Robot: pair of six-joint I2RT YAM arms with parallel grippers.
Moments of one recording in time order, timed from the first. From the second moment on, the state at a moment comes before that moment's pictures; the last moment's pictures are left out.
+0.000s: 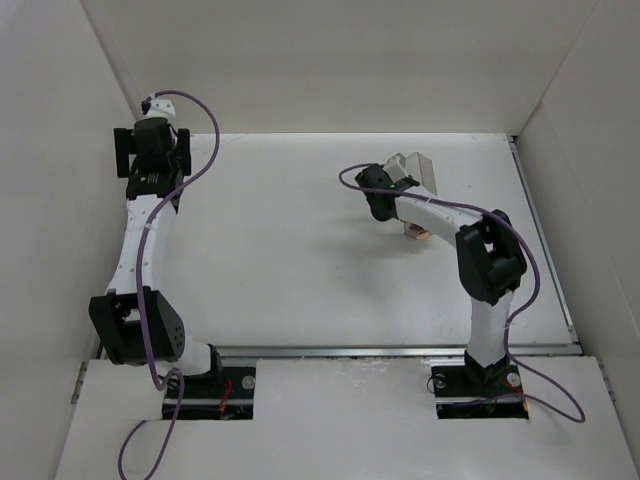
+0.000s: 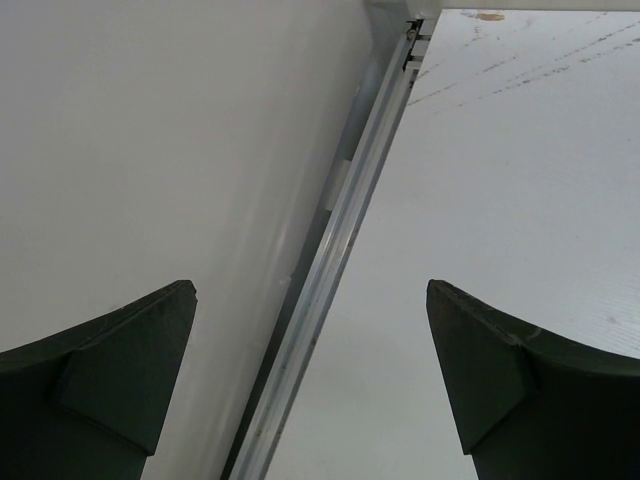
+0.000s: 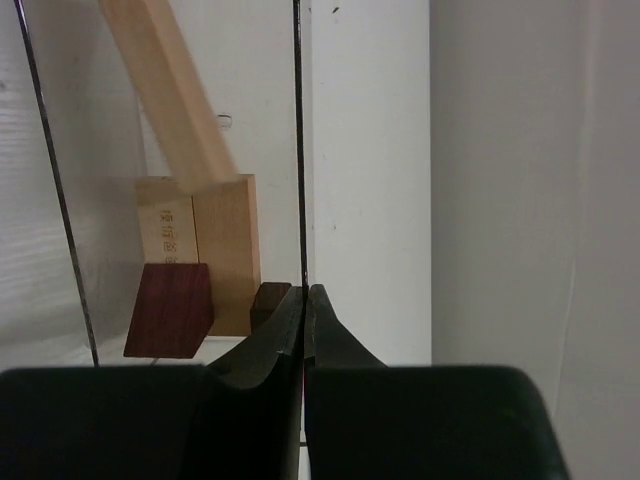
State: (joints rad) left arm 0.08 1.44 1.38 -0.34 -0.43 0.23; right arm 0.54 1.96 1.50 -0.73 1.03 0.11
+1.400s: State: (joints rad) left arm 0.07 1.44 1.33 -0.32 -0.47 0.23; right arm 0.37 1.93 1.60 -0.77 0.14 0.18
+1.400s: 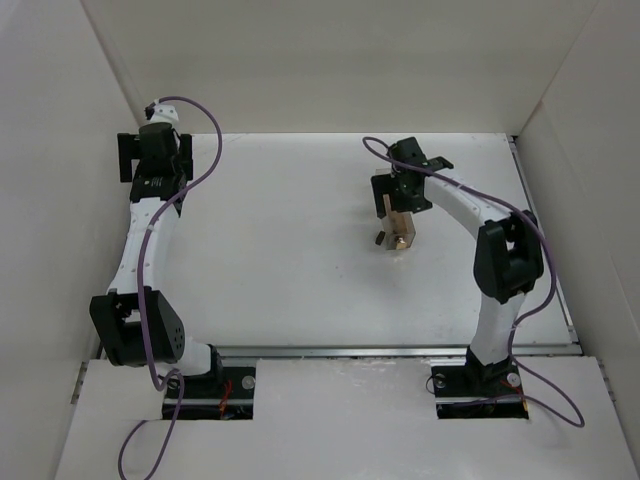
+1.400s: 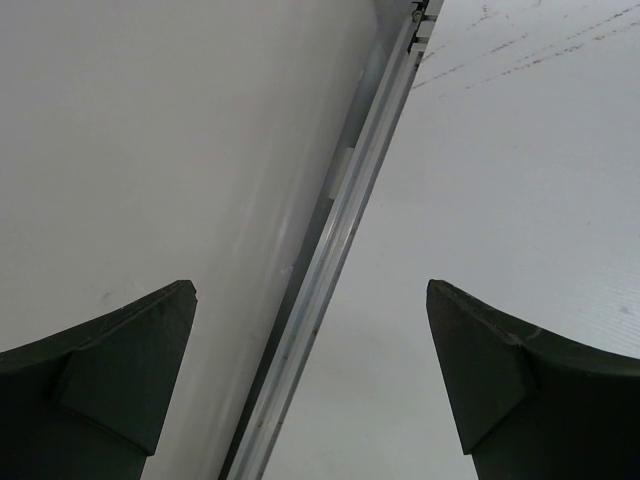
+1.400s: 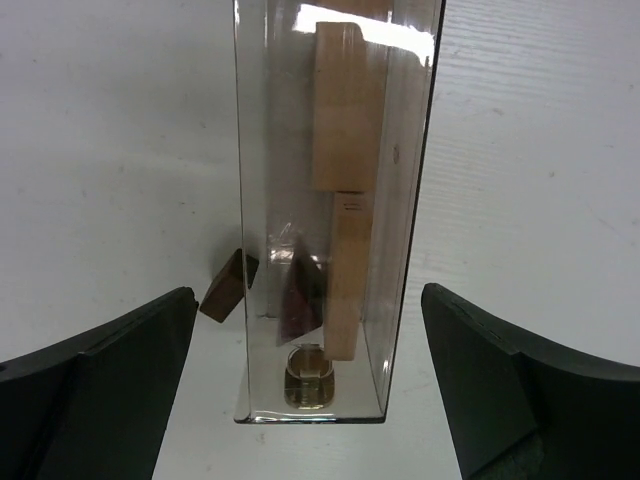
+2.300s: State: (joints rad) left arm 0.07 1.44 1.31 -0.31 -0.51 0.23; right arm 0.50 2.08 1.72 -0.85 0.65 0.22
